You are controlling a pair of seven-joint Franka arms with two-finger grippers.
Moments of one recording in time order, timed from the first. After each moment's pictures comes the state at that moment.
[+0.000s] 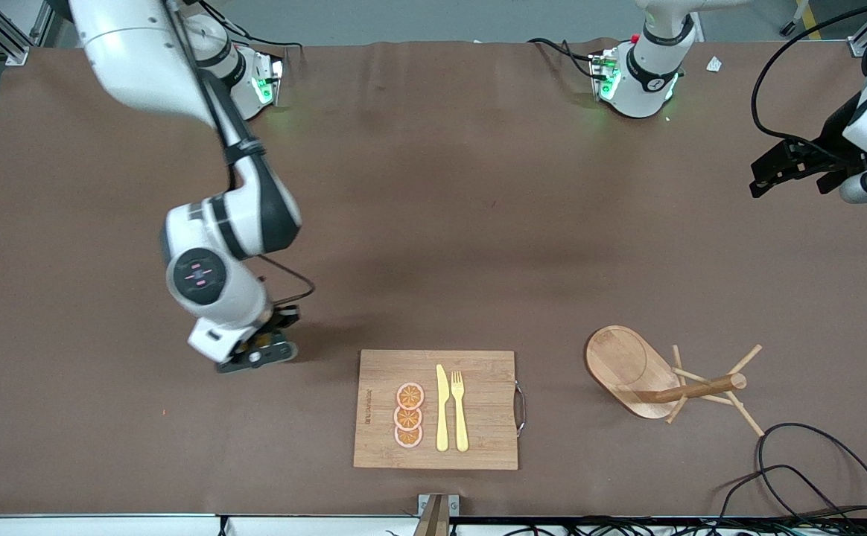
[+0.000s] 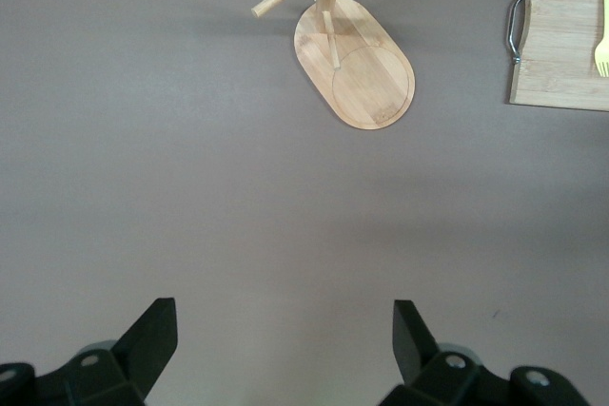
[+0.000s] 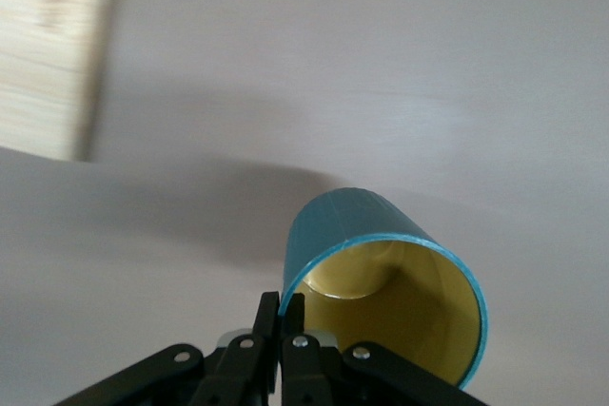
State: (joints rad) left arm 0.05 -0.06 -0.14 -1.62 -0.01 1.59 -0.14; right arm 0.33 0.60 -0.09 -1.49 -0.02 2.03 0.01
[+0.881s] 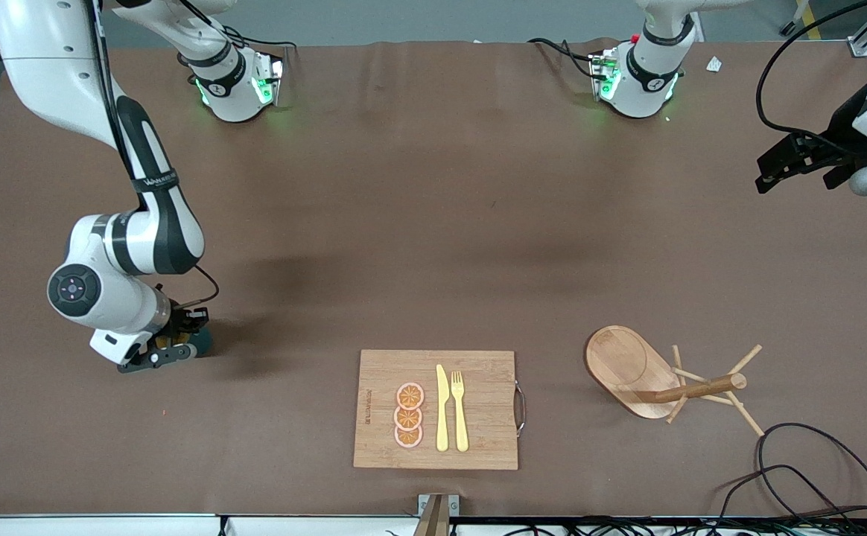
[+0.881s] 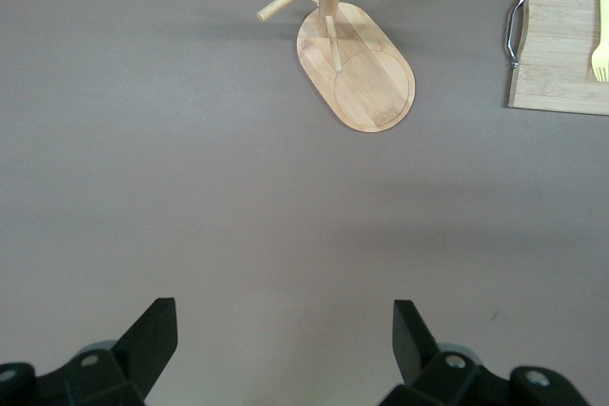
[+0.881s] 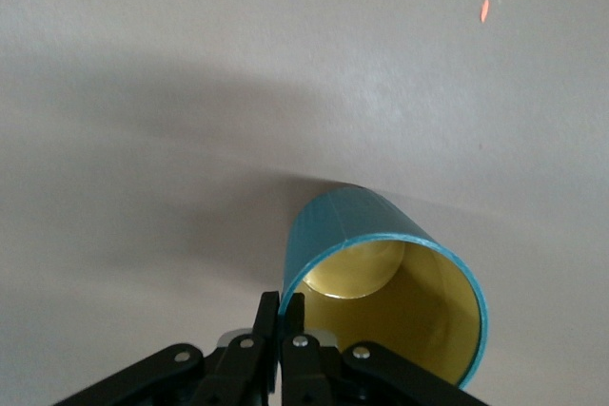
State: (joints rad) left arm 0.05 -0.07 -0.14 -1.62 -0.01 1.59 -0.14; right arm 0.12 0.51 -0.08 -1.78 -0.02 2.22 -0.20
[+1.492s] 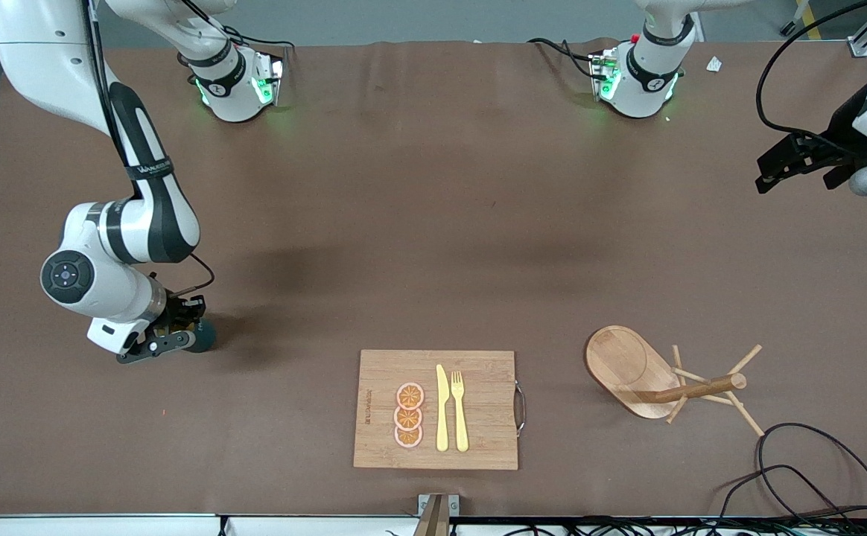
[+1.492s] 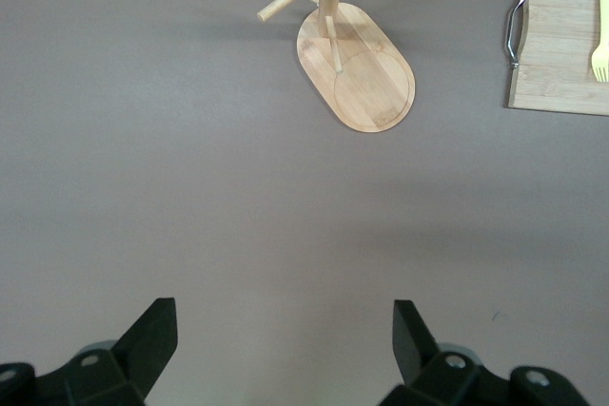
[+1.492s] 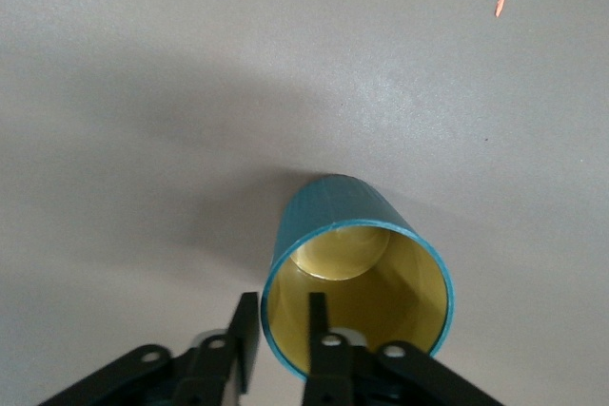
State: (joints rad) left arm 0.06 -0.07 -0.14 -1.62 -0.01 1.59 -0.14; right arm 0.12 0.48 -0.08 -1.82 -0.02 2.23 -0.27
